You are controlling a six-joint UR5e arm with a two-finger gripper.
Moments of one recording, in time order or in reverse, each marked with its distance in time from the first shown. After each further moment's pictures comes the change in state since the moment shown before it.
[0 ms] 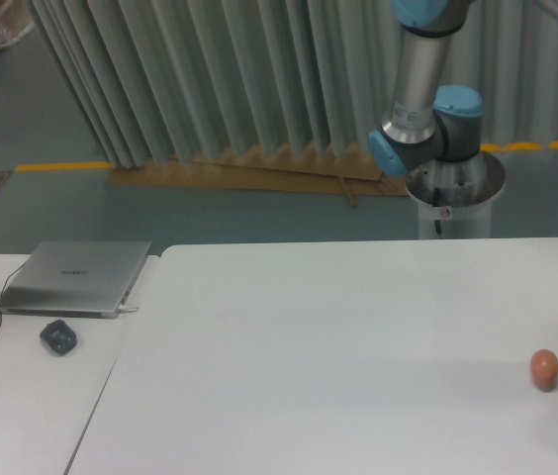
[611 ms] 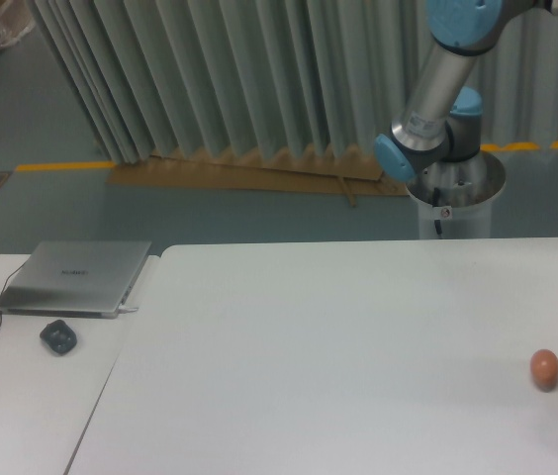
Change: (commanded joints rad) arm 0.095 -0.103 0.077 0.098 -0.083 -0.362
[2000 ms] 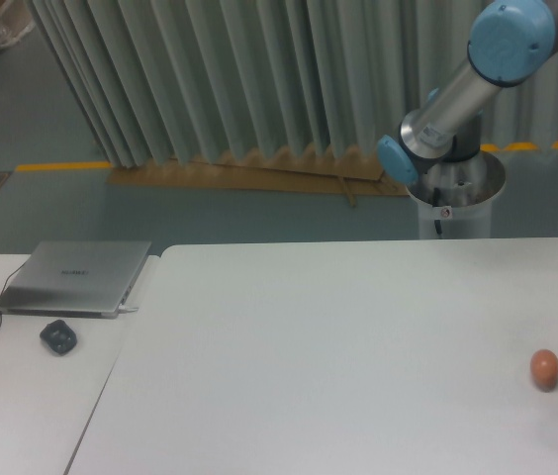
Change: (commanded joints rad) arm 0.026 -0.157 0.078 0.074 -0.005 -0.032
